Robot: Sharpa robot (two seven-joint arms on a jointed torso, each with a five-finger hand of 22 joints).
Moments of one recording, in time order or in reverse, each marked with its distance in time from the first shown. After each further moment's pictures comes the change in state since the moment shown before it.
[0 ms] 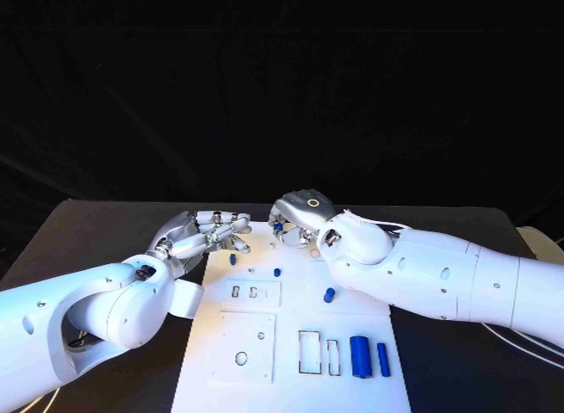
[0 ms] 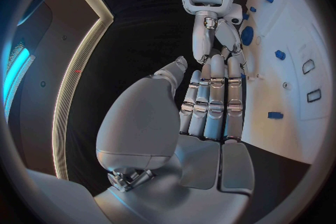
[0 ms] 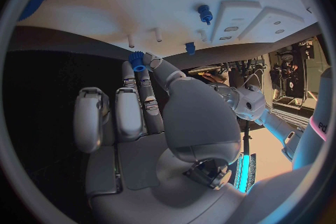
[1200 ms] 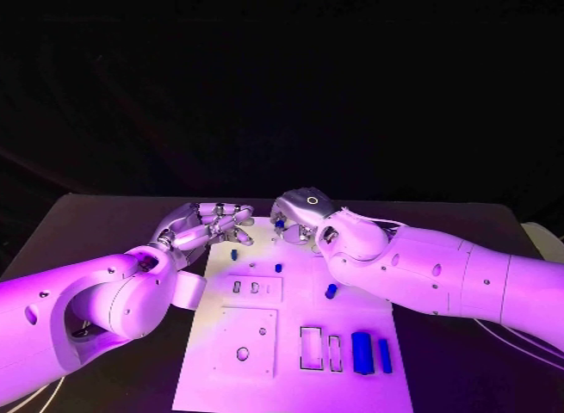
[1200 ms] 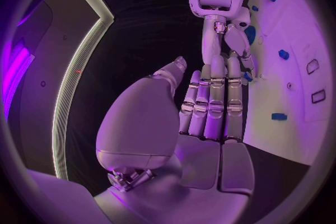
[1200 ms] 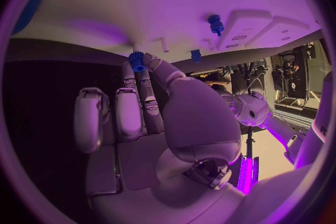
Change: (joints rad) left arm 0.018 0.007 0.000 -0.001 0.001 0.001 -0.004; left_hand -0.008 0.000 -0.003 0.003 0.000 -0.004 0.004 -0.004 0.000 -0.004 -0.003 -0.004 0.000 -0.004 0.004 0.008 0.003 0.000 -0.004 0.004 0.008 0.003; right arm -0.011 0.033 0.001 -0.059 -0.001 0.008 0.002; right_hand 0.000 0.000 0.011 0.005 -0.003 -0.003 0.003 -0.004 0.004 -0.005 -0.005 -0.002 0.000 0.000 0.000 0.004 -0.004 0.000 0.000 0.000 0.004 0.000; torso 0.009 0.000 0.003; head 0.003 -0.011
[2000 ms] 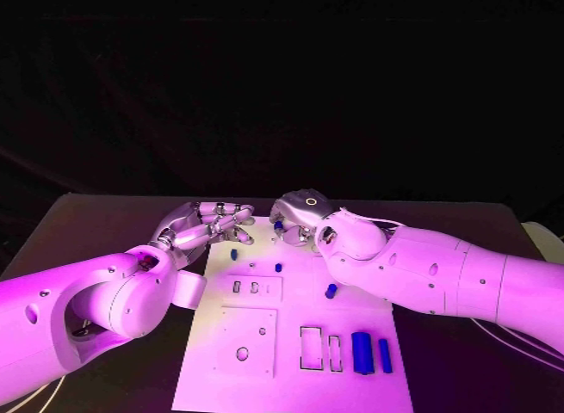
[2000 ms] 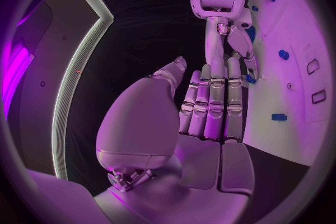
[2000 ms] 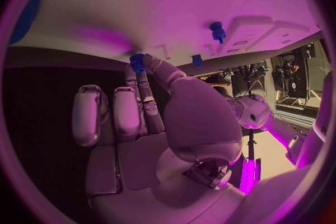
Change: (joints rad) left arm 0.003 0.000 0.000 0.000 0.000 0.000 -0.003; left_hand 0.000 0.000 0.000 0.000 0.000 0.000 0.000 0.000 0.000 0.000 0.000 0.000 0.000 0.000 0.000 0.000 0.000 0.000 -0.007 0.000 0.000 0.001; right arm -0.003 0.014 -0.001 -0.024 0.006 0.025 0.008; right_hand -0.029 -0.029 0.050 0.022 -0.019 -0.060 0.024 -0.040 0.008 -0.065 -0.007 -0.073 0.014 0.000 0.022 -0.017 -0.050 0.000 -0.038 0.027 -0.031 -0.049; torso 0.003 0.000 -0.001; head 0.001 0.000
